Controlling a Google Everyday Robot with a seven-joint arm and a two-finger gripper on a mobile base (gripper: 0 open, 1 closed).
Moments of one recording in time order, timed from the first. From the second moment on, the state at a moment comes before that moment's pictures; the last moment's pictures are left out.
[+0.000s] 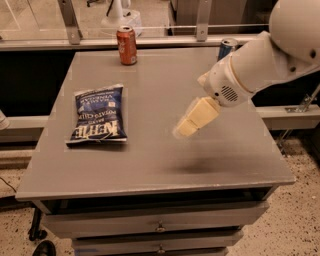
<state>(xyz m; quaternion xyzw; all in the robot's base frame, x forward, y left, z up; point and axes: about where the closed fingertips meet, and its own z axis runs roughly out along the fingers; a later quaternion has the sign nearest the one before) 0.513 -0.071 0.905 -0.53 0.78 0.15 0.31</state>
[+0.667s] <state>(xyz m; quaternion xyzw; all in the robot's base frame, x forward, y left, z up) 0.565 0.025 0.901 -0.45 0.75 0.25 0.41</state>
